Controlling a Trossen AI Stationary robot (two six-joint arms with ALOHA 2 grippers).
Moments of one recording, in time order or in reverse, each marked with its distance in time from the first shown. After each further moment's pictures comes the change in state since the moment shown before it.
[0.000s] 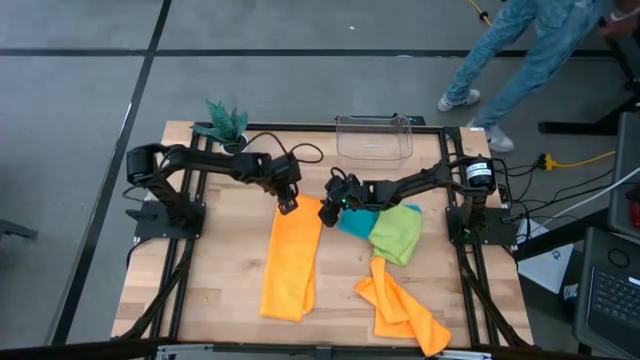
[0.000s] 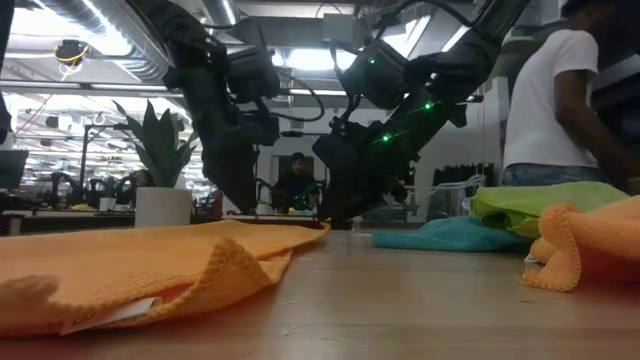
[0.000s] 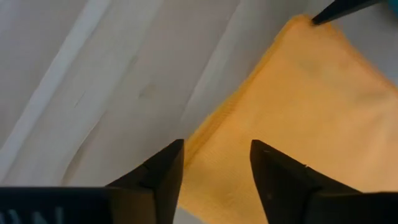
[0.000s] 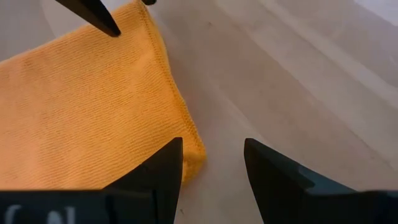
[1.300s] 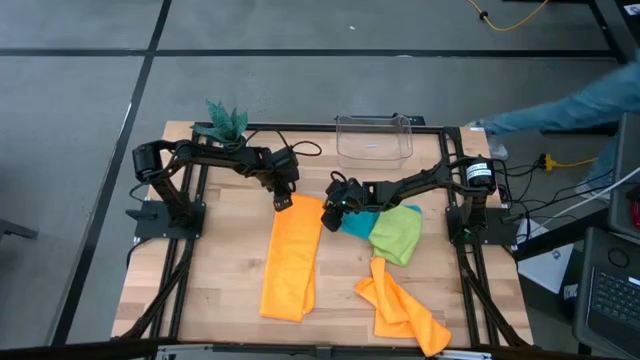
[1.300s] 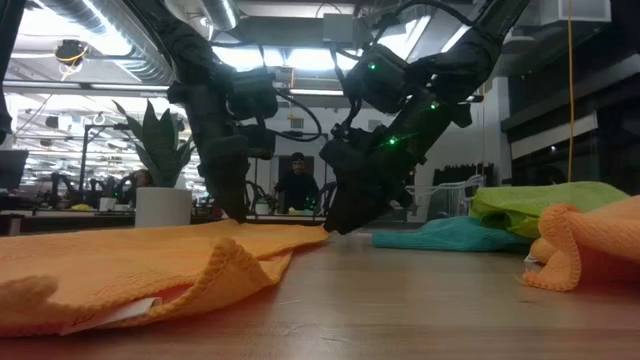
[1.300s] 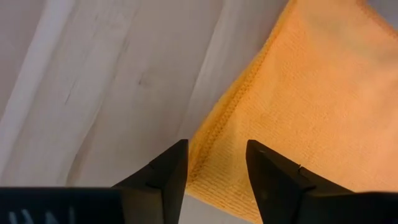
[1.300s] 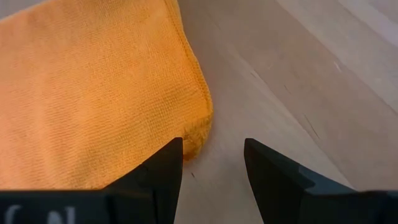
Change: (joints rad) left arm 0.084 0.049 0.001 -0.025 0.122 0.190; right arm 0.011 0.000 0.000 -0.071 -0.071 0.002
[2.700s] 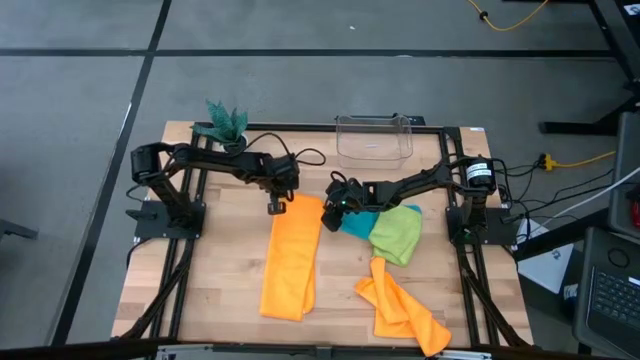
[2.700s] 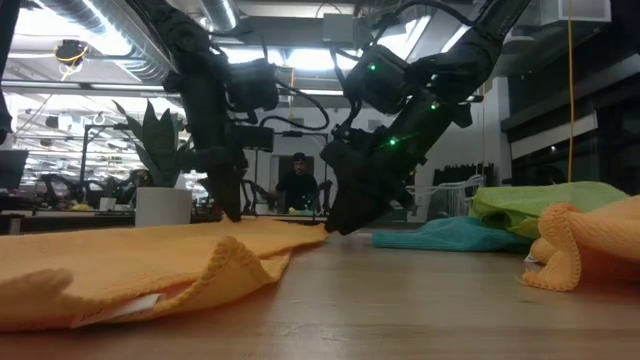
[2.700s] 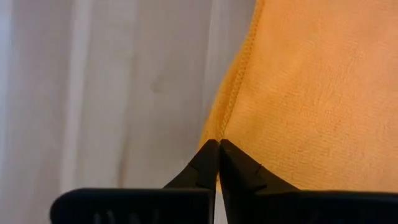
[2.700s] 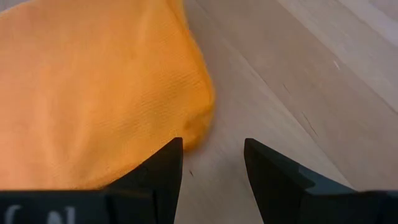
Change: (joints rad) left arm -0.072 -0.026 0.002 -0.039 -0.196 0.230; right arm 0.000 0.000 -0.002 -0.005 0.002 -0.002
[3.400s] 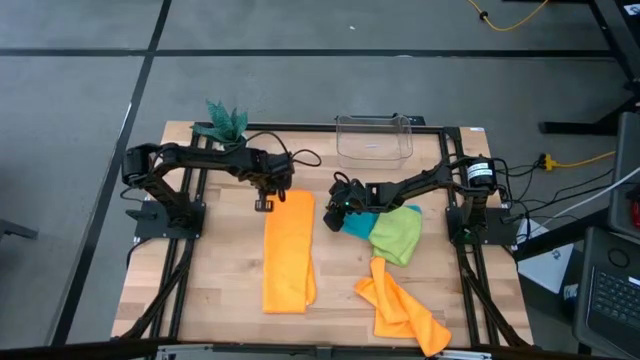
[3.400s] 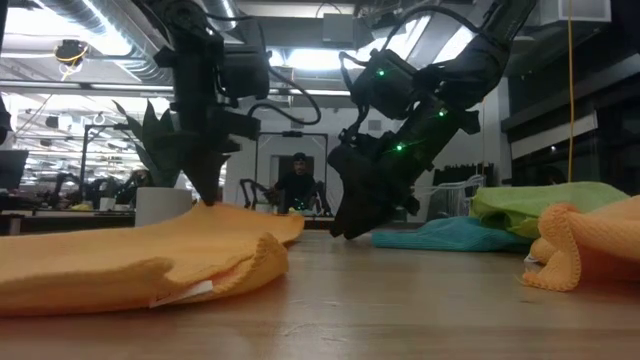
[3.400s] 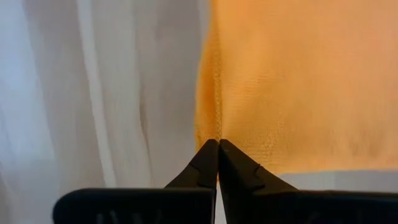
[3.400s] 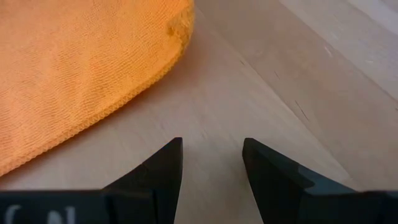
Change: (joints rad) left arm -0.011 -0.071 0.052 -0.257 -0.073 0.165; right arm -0.005 -0.003 -0.054 0.063 0.003 0.027
